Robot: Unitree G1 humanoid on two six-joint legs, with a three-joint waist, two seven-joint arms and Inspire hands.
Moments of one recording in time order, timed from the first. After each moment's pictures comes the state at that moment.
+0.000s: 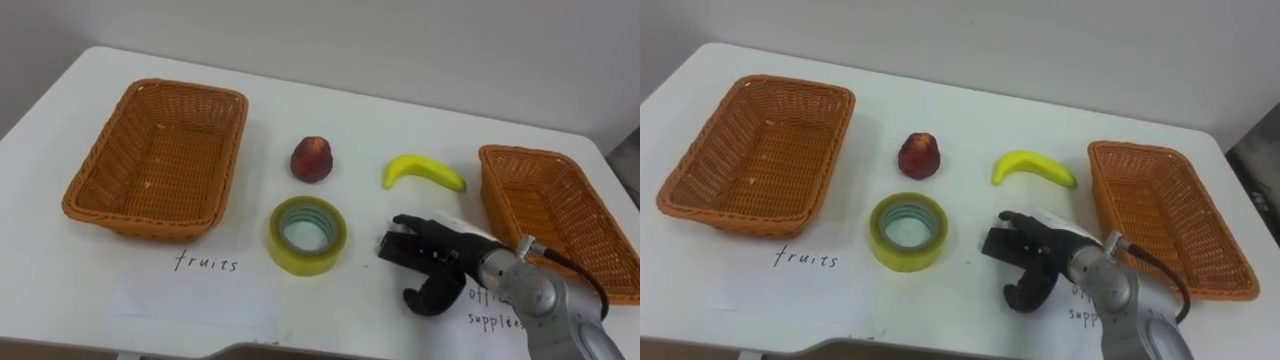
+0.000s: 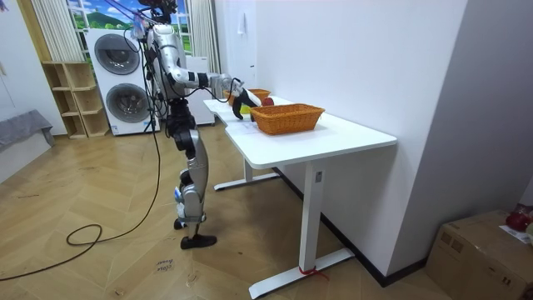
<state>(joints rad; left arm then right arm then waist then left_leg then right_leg) 0.13 0.27 0.00 1.13 0.23 0.17 0.04 0.00 -0.36 0.18 0.03 -0.72 0.27 0.60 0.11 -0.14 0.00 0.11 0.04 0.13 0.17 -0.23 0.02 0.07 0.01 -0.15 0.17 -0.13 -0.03</state>
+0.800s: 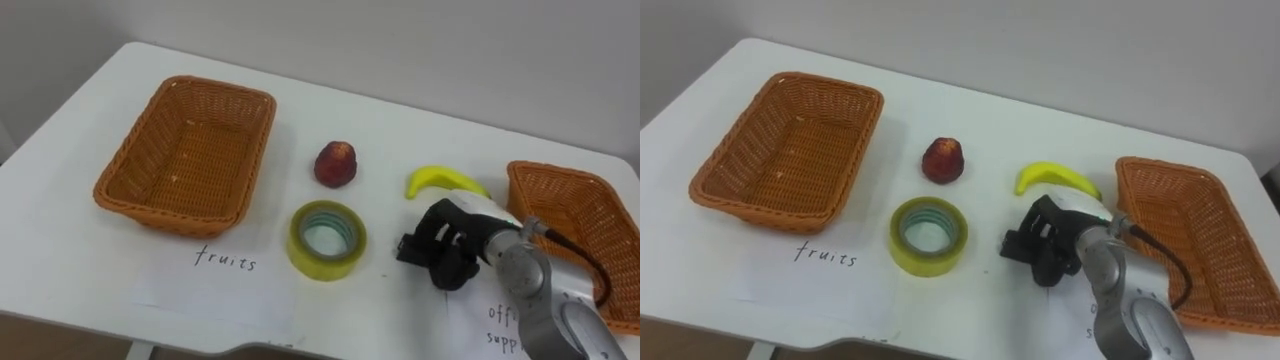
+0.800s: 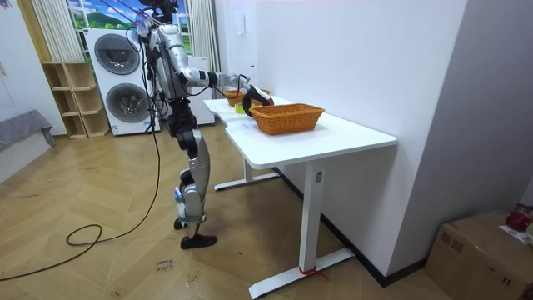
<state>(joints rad) 0.11 0.26 0.00 1.12 0.23 0.17 0.09 -0.09 -0.35 0.20 0.11 -0.88 0.32 0.51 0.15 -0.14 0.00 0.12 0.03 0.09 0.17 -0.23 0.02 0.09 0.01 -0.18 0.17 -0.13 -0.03</state>
